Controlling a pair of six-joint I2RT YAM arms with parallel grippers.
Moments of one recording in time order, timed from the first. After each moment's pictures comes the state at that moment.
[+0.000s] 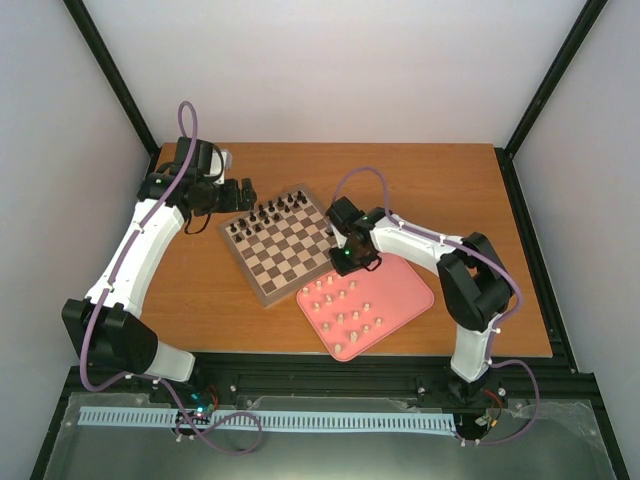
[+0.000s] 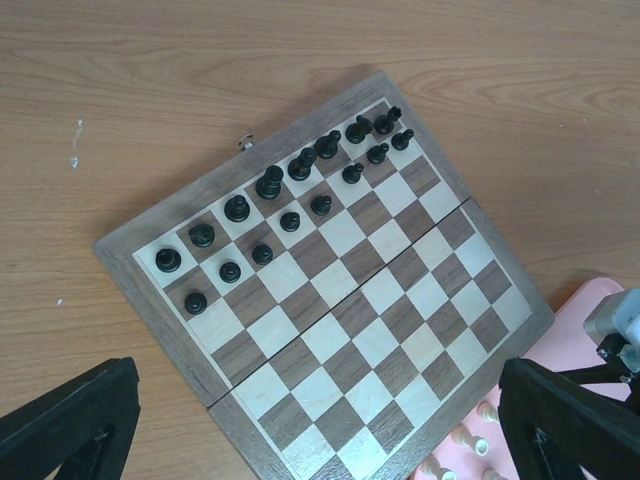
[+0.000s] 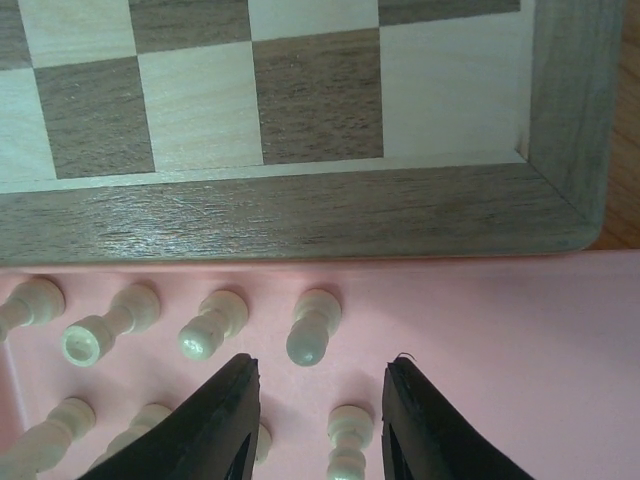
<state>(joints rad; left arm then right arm) -0.19 1.43 1.46 -0.94 0.14 -0.28 0.70 1.85 1.32 -0.78 -0.09 0.23</state>
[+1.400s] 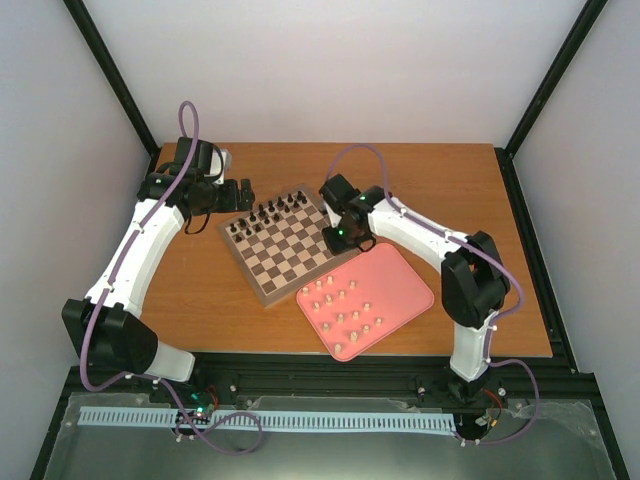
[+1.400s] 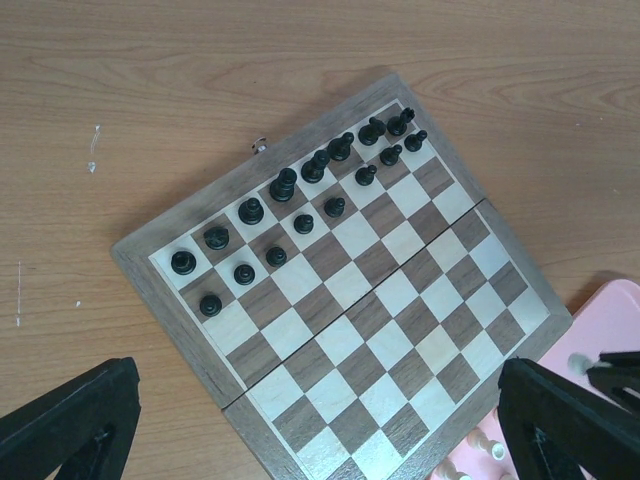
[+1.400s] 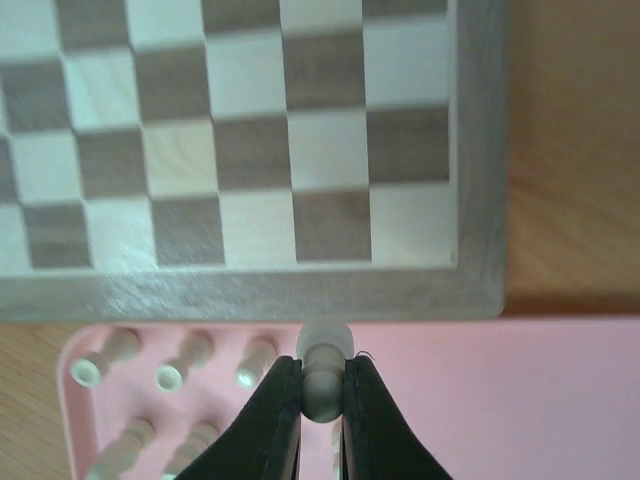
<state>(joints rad) -0.19 1.43 1.46 -0.94 0.11 -0.26 0.70 1.89 1.52 -0.91 -0.06 0.21</state>
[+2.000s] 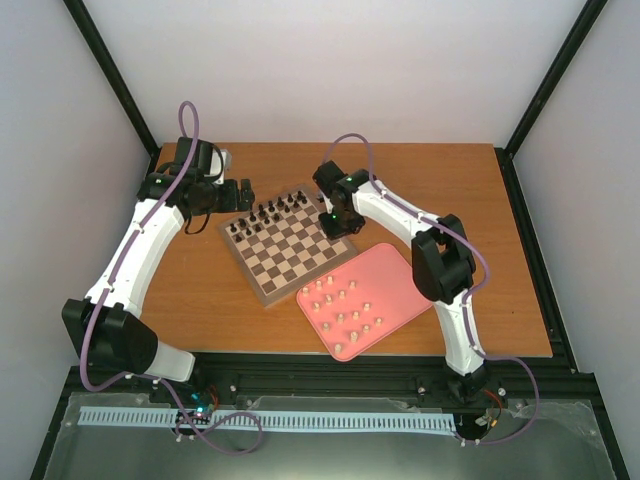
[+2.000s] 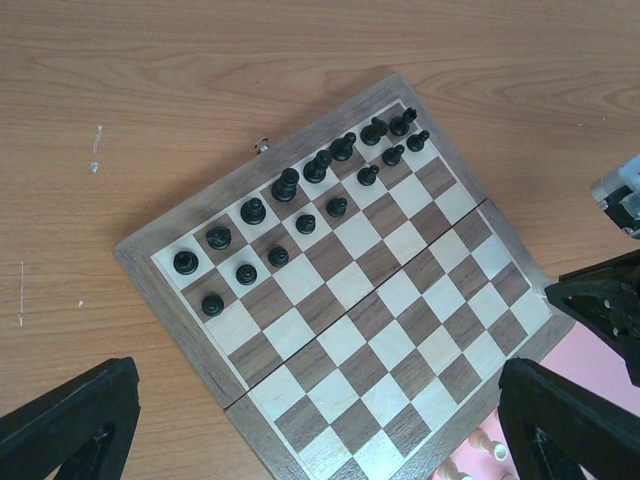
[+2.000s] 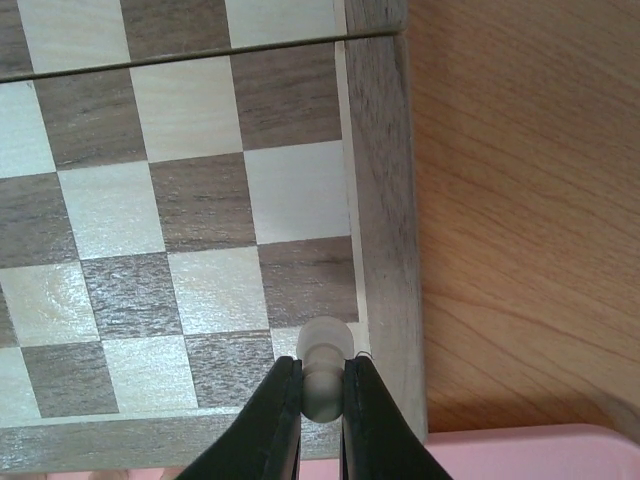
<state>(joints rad) -0.19 1.43 1.46 -0.94 0.11 -0.26 0.64 2.16 1.87 -1.03 0.00 0.18</state>
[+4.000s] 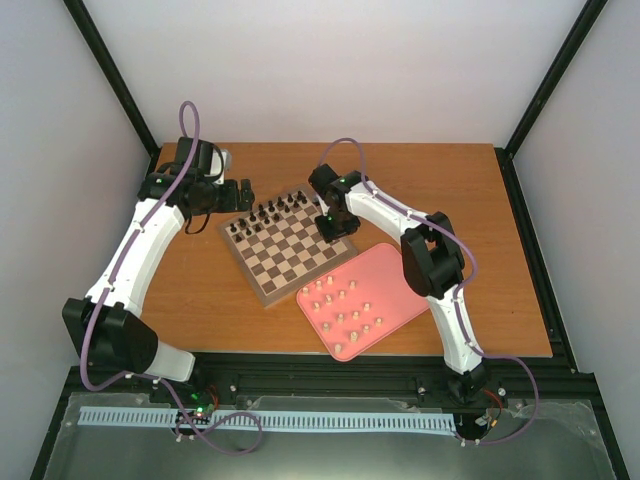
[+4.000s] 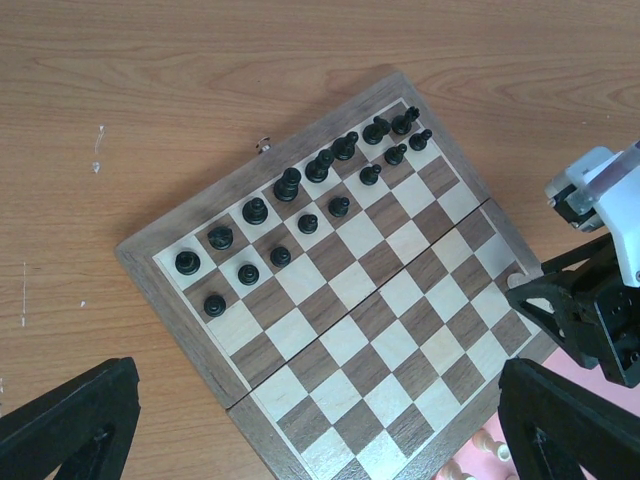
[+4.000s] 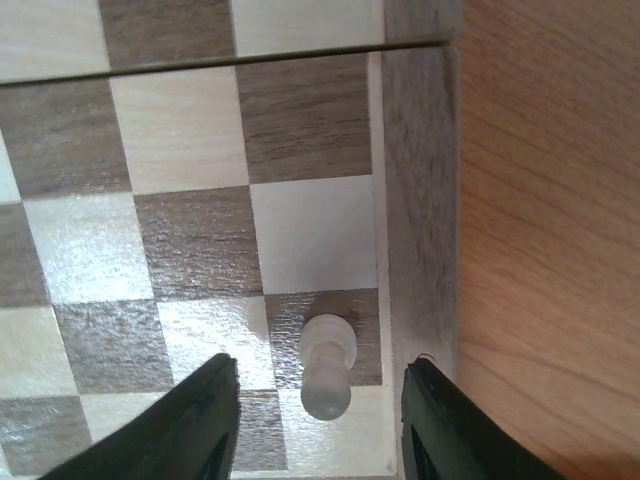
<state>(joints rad) -0.19 1.43 1.46 -0.94 0.10 -0.26 0.64 2.25 1.94 -1.05 -0.02 0.16</state>
